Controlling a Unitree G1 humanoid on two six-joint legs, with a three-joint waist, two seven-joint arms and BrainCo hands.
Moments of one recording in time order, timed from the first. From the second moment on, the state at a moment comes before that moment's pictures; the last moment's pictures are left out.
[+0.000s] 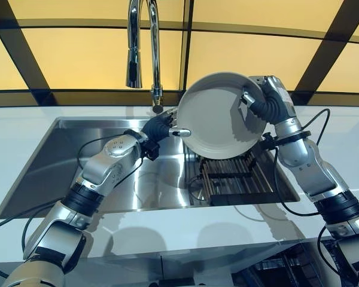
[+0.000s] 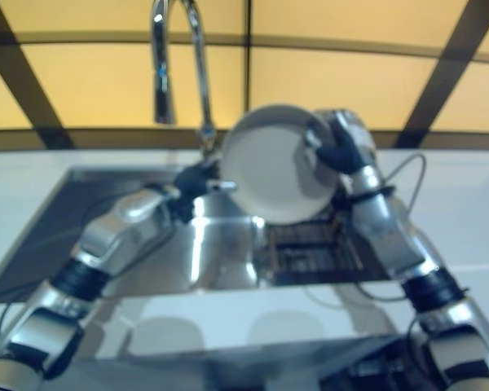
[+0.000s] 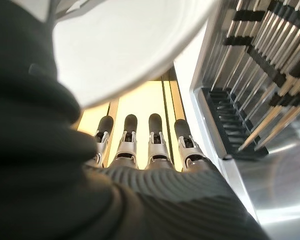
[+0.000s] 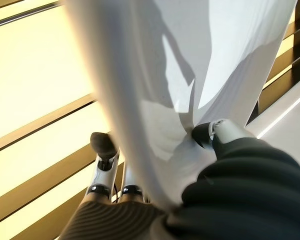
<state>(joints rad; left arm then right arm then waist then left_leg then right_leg) -0.69 0.56 -0.44 0.11 -0.72 0.30 -0.26 -0.59 -0.75 0.32 0.04 -0.22 -0.15 -0.28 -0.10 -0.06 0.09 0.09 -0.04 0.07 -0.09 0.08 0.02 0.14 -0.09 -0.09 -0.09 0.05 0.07</state>
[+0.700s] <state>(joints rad) -0.69 0.53 -0.46 0.11 -0.73 0.35 -0.28 -0.61 -0.72 0.33 0.02 -0.20 -0.15 -0.28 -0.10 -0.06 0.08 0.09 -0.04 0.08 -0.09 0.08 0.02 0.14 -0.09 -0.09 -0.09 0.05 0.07</state>
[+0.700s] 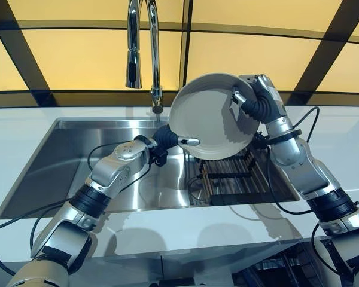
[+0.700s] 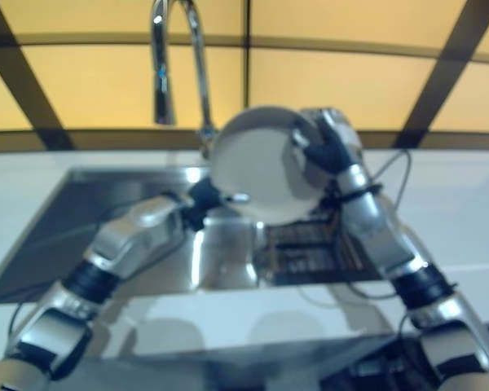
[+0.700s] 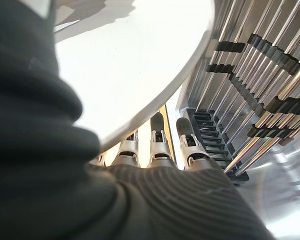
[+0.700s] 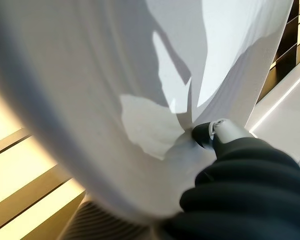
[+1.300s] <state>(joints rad) -0.69 0.50 -0.45 0.11 -0.74 0.35 -0.21 -0.61 -0.72 0.33 0.00 -0.20 -0.14 -0.28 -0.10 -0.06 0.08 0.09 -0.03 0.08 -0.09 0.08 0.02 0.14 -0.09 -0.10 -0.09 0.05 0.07</state>
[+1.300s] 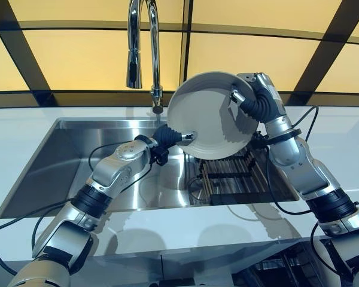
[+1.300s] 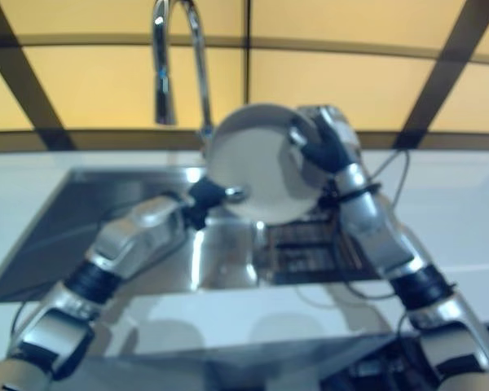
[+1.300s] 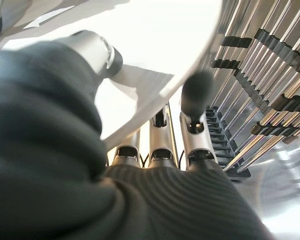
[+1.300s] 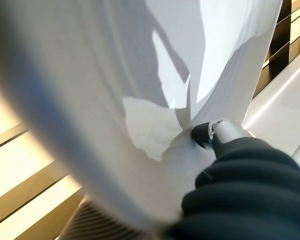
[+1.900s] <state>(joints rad) -0.66 0.48 -0.45 0.11 -0.76 0.31 -0.16 -0.61 -0.70 0.33 0.00 -0.17 -0.13 -0.27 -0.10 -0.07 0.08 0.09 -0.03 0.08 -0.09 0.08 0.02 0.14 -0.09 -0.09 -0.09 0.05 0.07</state>
